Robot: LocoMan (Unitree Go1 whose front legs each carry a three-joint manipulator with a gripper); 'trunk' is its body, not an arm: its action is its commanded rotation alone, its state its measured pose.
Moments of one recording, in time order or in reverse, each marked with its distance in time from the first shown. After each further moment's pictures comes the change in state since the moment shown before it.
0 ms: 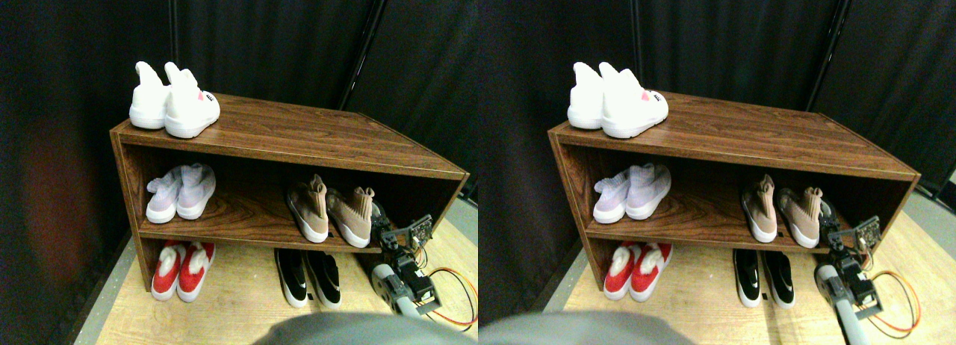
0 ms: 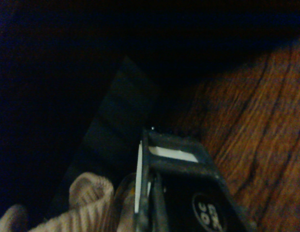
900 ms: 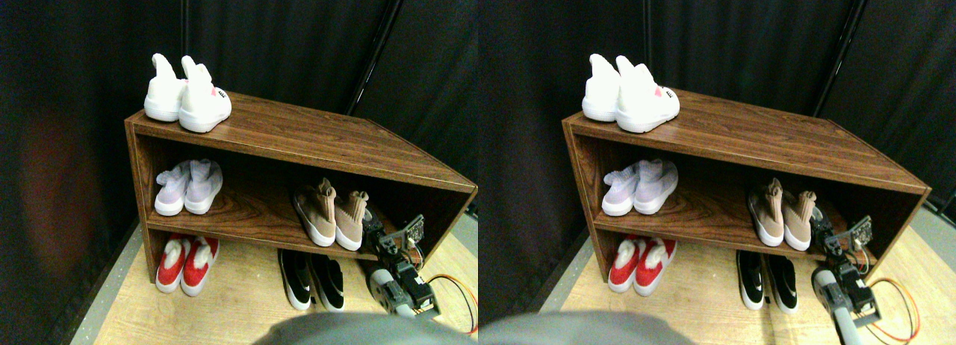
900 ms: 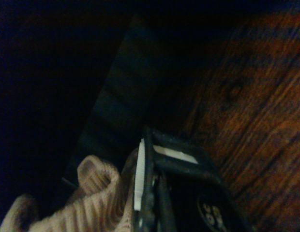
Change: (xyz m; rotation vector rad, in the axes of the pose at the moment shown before) right arm -0.004 0.008 -0.031 0.058 0.196 0.014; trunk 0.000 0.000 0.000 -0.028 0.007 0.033
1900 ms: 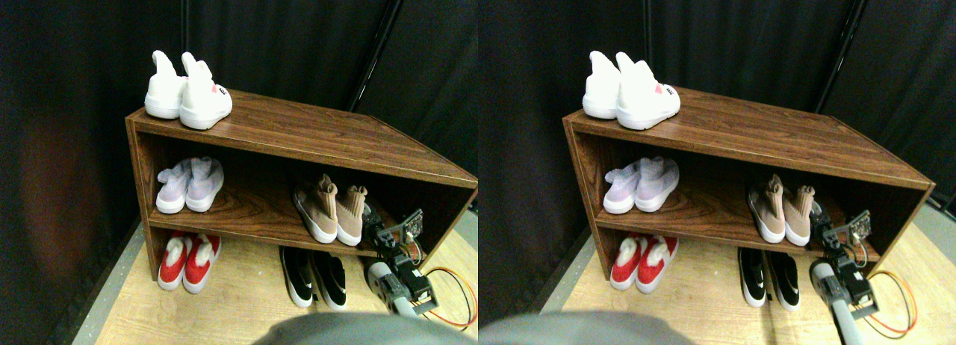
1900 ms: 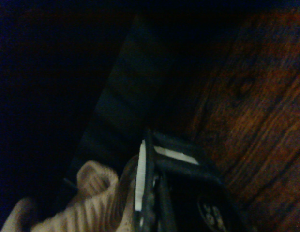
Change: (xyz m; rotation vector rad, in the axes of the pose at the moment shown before) right arm 0.001 0.005 0.001 -0.011 -0.008 0.026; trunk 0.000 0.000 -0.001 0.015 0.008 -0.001
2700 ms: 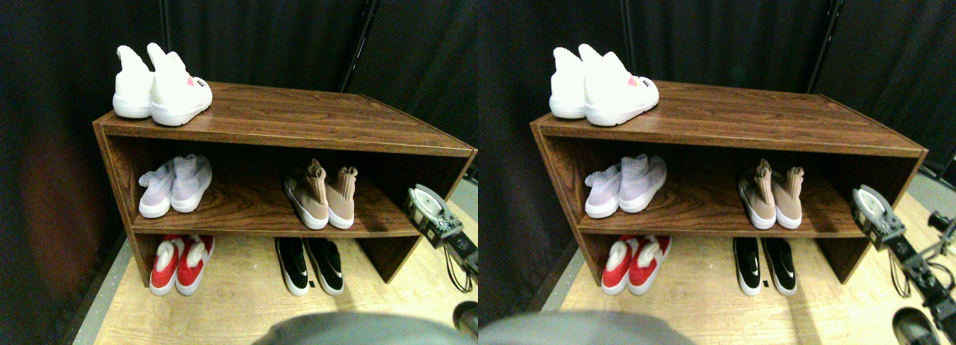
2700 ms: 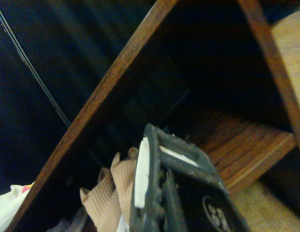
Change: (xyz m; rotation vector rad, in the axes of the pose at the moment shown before) right arm -0.096 0.032 0.056 -0.111 0.053 0.205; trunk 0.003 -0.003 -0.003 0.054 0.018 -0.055
